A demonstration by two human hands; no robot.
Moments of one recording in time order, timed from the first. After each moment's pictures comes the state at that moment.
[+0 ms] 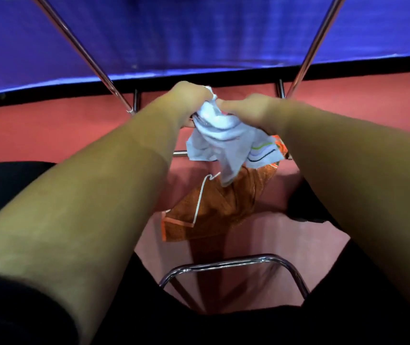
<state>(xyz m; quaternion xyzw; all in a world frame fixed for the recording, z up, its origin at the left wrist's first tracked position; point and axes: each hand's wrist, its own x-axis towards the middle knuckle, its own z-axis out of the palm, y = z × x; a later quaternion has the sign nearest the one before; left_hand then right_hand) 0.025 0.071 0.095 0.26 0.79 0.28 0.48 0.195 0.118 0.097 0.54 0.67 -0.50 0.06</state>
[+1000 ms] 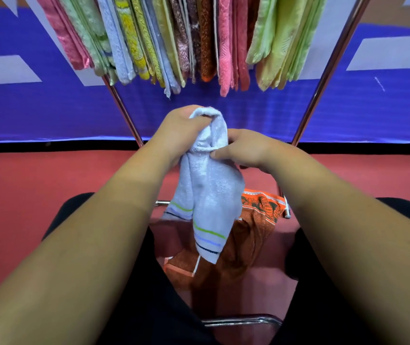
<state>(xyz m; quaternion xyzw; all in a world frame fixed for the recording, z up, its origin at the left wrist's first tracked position) 0.022 0.001 0.250 0.41 0.68 0.49 0.35 0.179 0.086 0.218 0.41 0.76 -0.50 -0.04</state>
